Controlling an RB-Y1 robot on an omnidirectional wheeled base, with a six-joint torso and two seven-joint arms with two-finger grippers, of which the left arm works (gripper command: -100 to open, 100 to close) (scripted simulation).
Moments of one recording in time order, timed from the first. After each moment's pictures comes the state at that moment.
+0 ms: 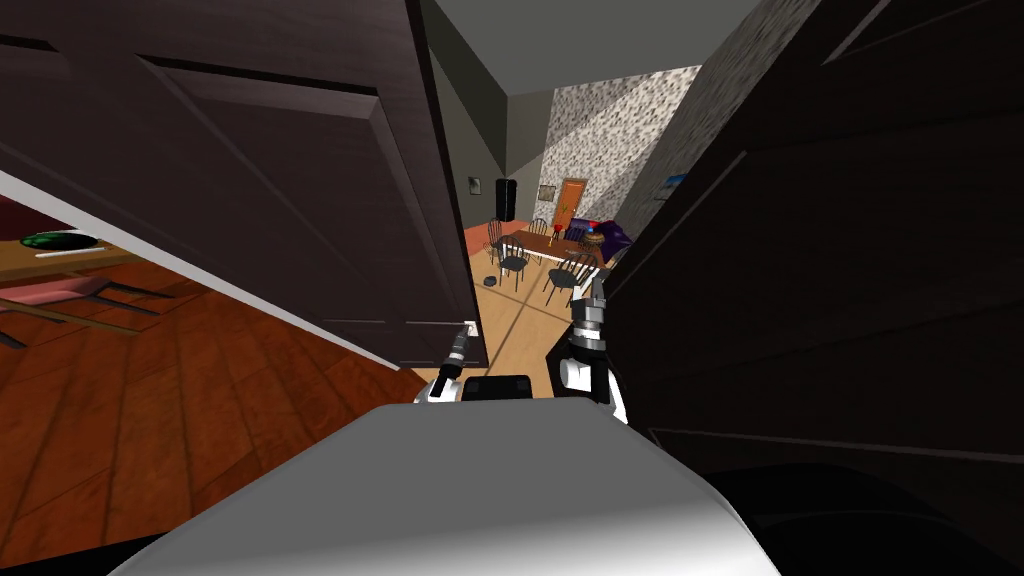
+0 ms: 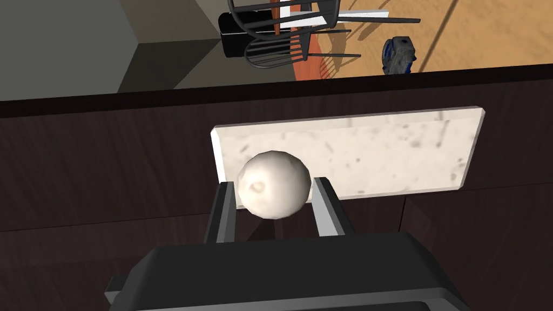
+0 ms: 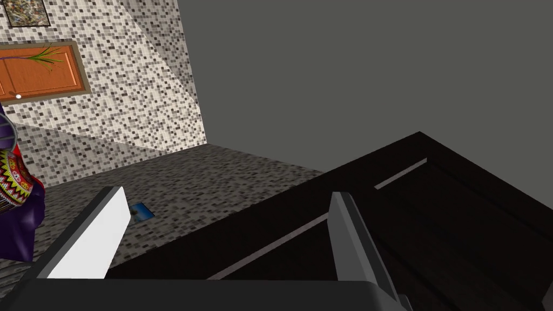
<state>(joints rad) 0.08 0.05 -0.19 -0.89 0.08 -0.76 -0.05</state>
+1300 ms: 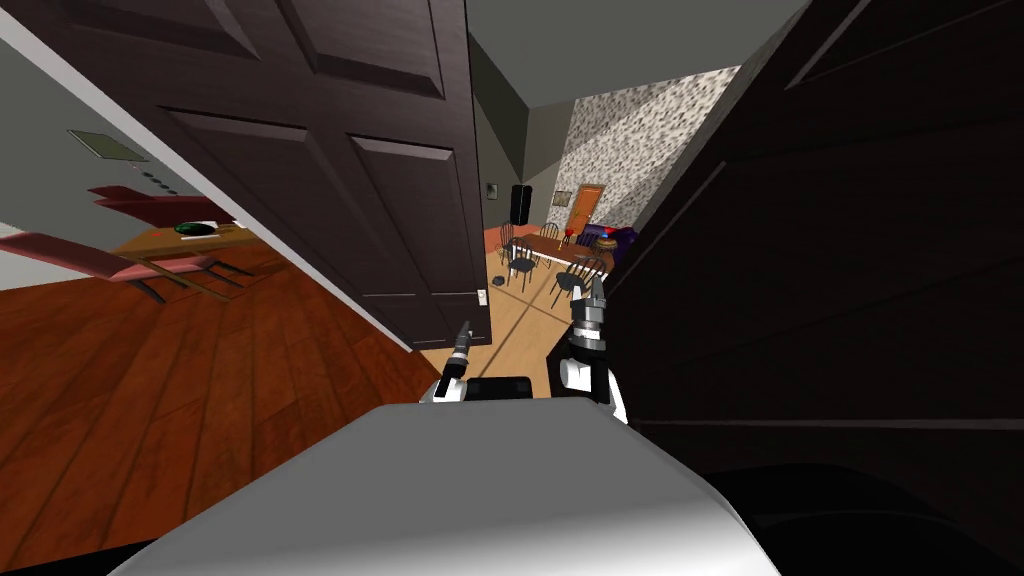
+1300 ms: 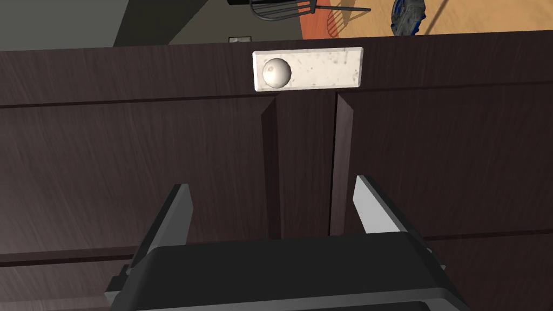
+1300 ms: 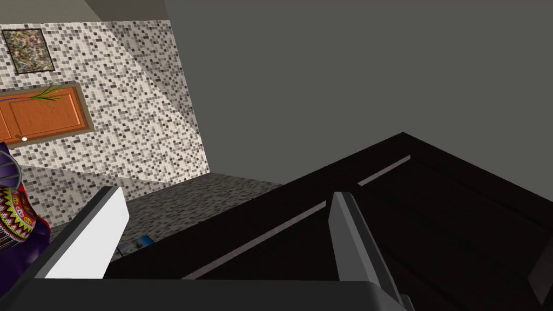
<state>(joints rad) 0.12 0.00 -0.16 -0.94 0.10 -0.73 -0.11</state>
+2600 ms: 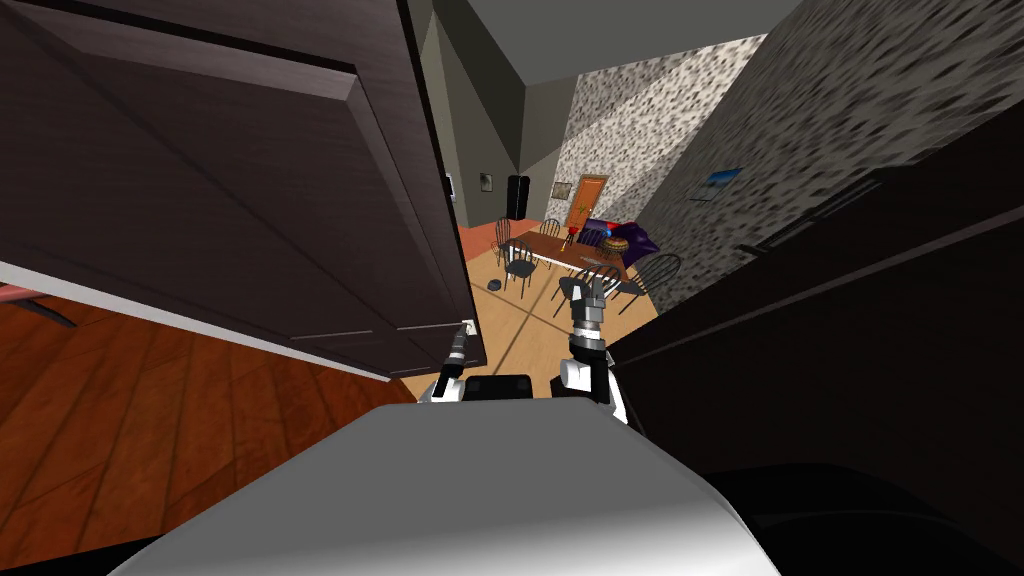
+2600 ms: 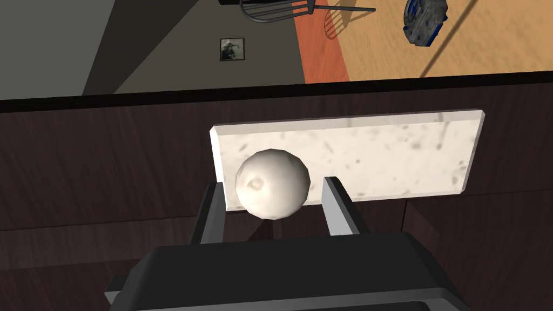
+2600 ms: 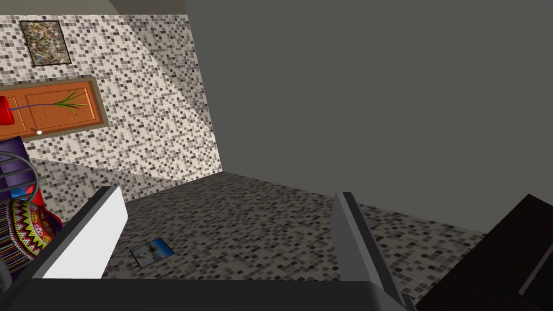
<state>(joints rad) 0.10 0.00 -0.14 -0.90 0.11 -0.77 -0.11</state>
